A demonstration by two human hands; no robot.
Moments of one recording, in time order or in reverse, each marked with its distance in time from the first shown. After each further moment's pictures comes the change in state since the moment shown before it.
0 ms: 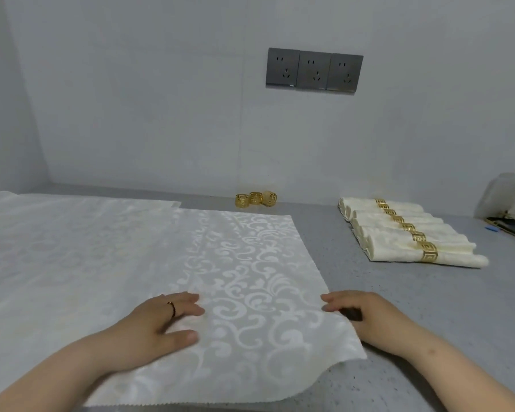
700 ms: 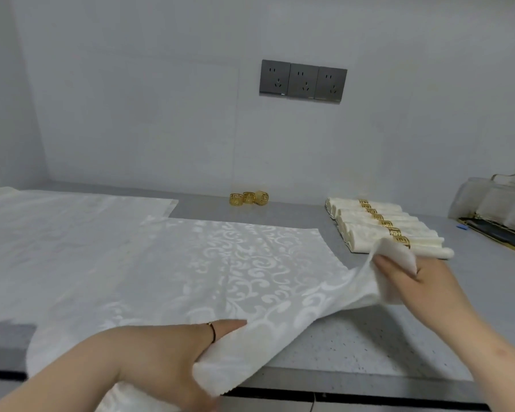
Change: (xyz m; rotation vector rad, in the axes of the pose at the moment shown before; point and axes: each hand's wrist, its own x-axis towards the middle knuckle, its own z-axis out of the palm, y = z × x) left_hand -0.051 0.080 0.002 0.163 -0.398 0.084; right_hand -0.061 -0.083 -0.056 0.091 0.649 0.337
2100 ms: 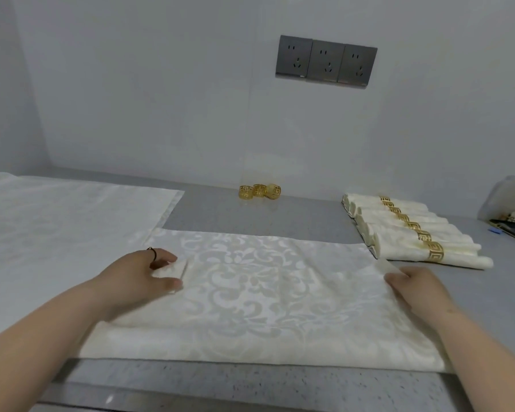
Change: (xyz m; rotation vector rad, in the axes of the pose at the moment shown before) left_hand 0.050 -0.113 -0.039 -0.318 0.674 -0.393; right_hand 0.082 0.072 0.059 -0.246 -0.154 0.465
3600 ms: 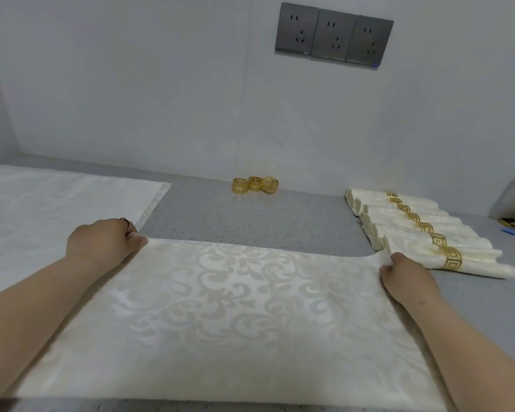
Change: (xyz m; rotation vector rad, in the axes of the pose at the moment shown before) left_hand 0.093 -0.013 -0.008 0.545 0.322 -0.139; right_hand 0.070 -0.009 0.037 -0.364 0.103 -0.072
